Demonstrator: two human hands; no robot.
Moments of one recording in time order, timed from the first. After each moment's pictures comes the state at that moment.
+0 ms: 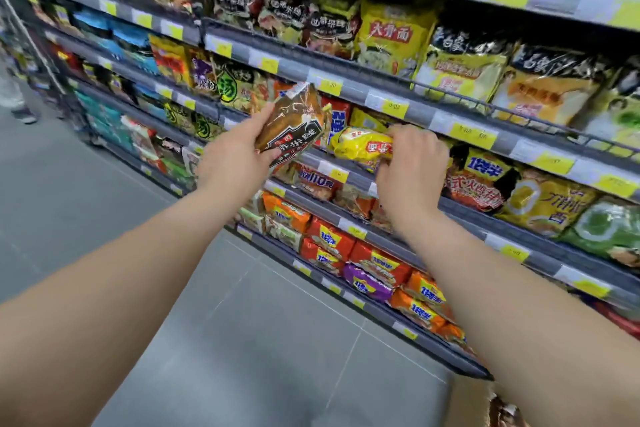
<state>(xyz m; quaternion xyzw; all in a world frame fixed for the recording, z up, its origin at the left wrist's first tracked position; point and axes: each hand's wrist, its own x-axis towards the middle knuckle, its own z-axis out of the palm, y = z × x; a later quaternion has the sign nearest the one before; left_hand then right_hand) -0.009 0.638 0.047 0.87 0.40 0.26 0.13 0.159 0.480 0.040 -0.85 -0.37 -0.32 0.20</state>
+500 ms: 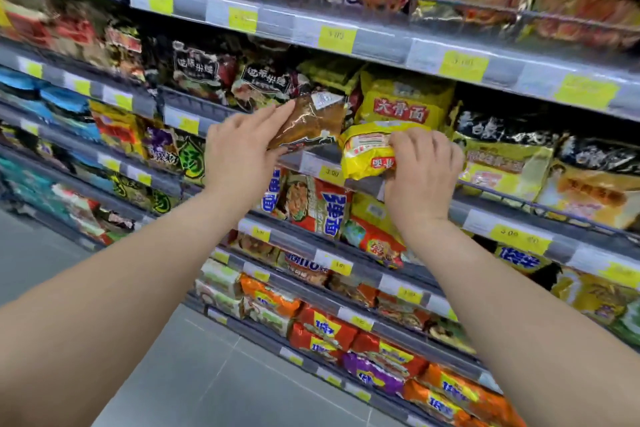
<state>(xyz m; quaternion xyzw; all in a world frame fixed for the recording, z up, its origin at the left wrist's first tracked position) 0.146 0.843 0.079 0.90 0.24 0.37 -0.04 0.286 0.648 0.071 -0.77 -0.35 -0.49 0.19</state>
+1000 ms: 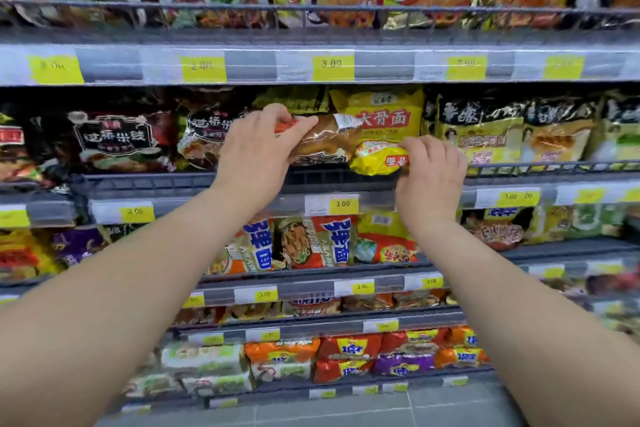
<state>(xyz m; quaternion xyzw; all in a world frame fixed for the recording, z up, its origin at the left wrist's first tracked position) 0.229 0.949 0.111 0.93 -0.07 0.36 -0.08 0.279 0.714 0.062 -0.86 -0.11 -0.47 0.14</state>
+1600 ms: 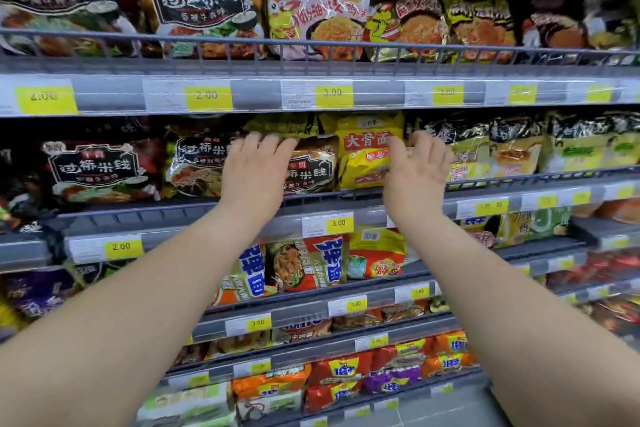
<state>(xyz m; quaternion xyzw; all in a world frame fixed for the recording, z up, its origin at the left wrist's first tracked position) 0.247 0.960 0.107 0.94 -0.05 0.34 -0.10 0.281 0.736 0.091 -0.91 -0.02 -0.42 0.02</state>
